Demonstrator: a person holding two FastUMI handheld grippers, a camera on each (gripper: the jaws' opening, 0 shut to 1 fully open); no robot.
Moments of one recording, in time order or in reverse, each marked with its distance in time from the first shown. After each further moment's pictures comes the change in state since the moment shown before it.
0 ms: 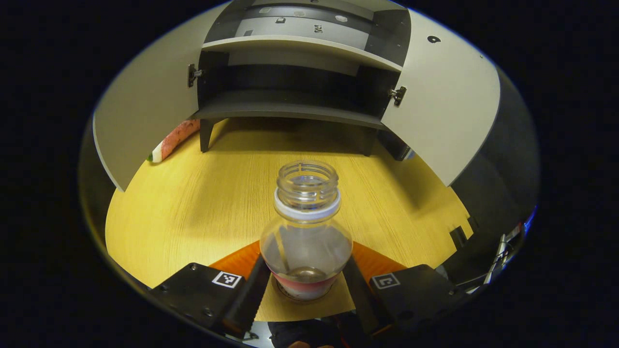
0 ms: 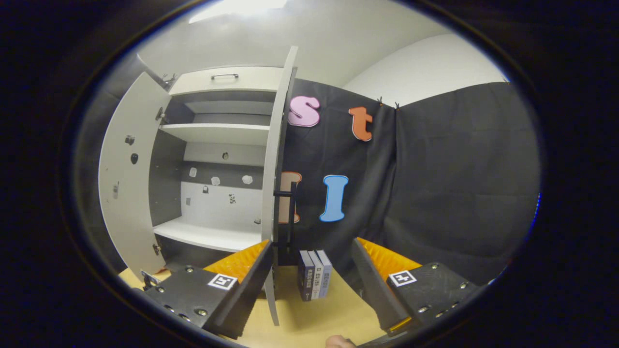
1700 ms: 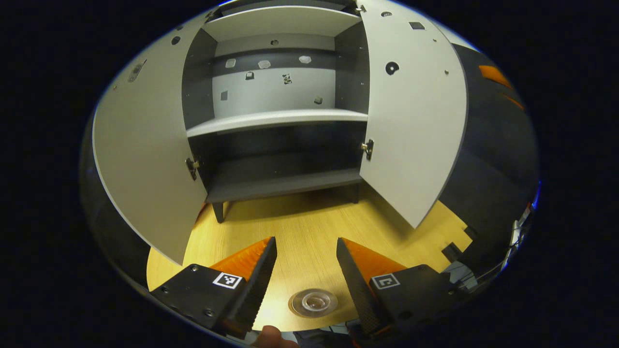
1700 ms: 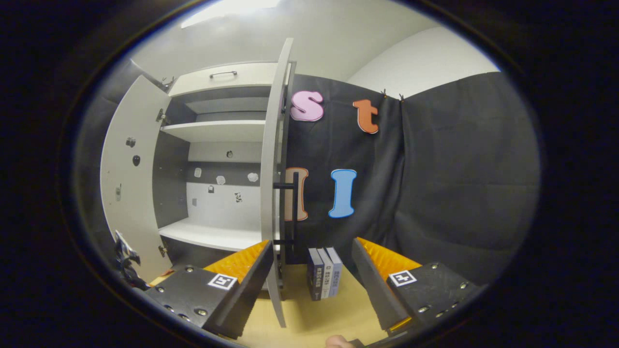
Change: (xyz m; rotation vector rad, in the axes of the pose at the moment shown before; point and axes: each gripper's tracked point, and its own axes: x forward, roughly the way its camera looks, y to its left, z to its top) left arm -0.079 -0.042 0.138 0.190 -0.267 0.053; right arm 0.024 0.005 -0.013 0.042 0.017 0.053
